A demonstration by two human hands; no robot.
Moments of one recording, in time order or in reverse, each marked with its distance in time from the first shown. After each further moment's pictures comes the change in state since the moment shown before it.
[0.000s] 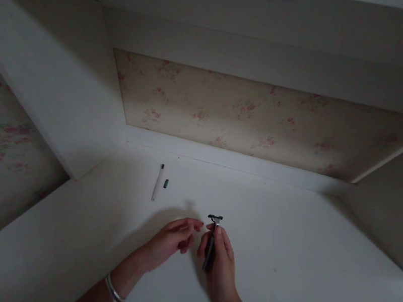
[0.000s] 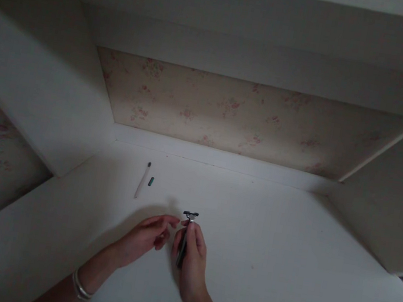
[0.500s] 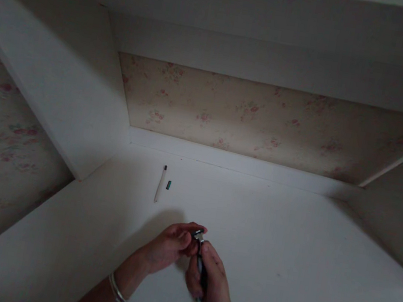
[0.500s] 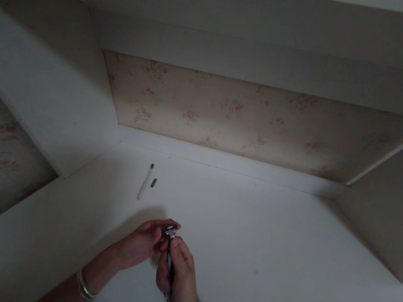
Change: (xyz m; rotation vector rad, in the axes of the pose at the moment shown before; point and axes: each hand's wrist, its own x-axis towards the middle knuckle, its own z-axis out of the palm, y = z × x) left_hand -0.002 -0.004 -0.008 -0.248 -0.171 0.012; right_hand -0.025 0.005 0.011 0.133 -0.248 0.267
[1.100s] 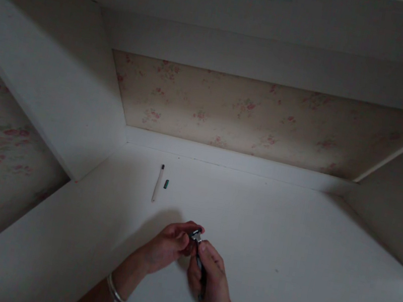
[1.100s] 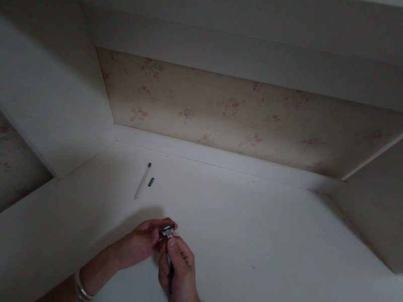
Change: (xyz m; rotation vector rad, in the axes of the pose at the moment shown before) left_hand 0.001 -0.003 0.000 -0.012 0.031 -0.006; right_hand 0.000 0.002 -0.006 -0.051 0.055 -0.009
